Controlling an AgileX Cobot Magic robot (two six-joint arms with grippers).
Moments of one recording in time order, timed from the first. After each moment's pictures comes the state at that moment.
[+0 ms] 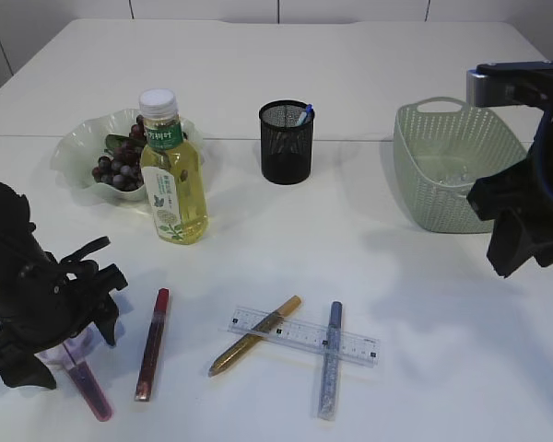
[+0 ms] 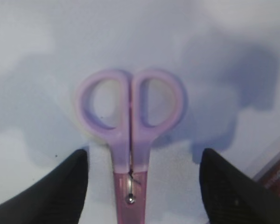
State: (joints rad) left arm -0.39 1.81 -0.82 0.05 0.51 -1.22; right arm 0.29 1.44 -1.17 0.07 1.23 0.04
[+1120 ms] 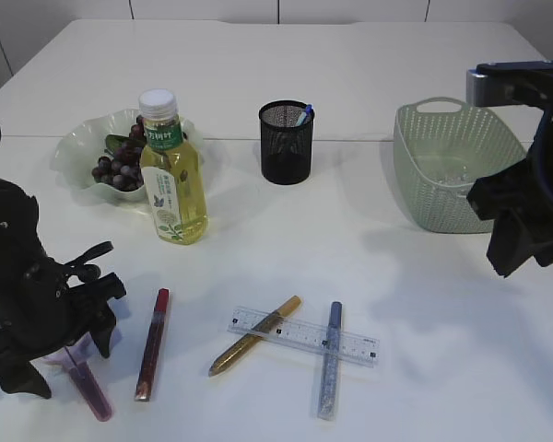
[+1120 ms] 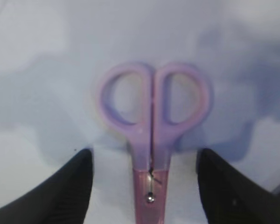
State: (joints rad) left arm -0.39 1.84 -0.83 0.03 0.56 -1.22; right arm 0.29 1.44 -1.17 0.07 1.23 0.04
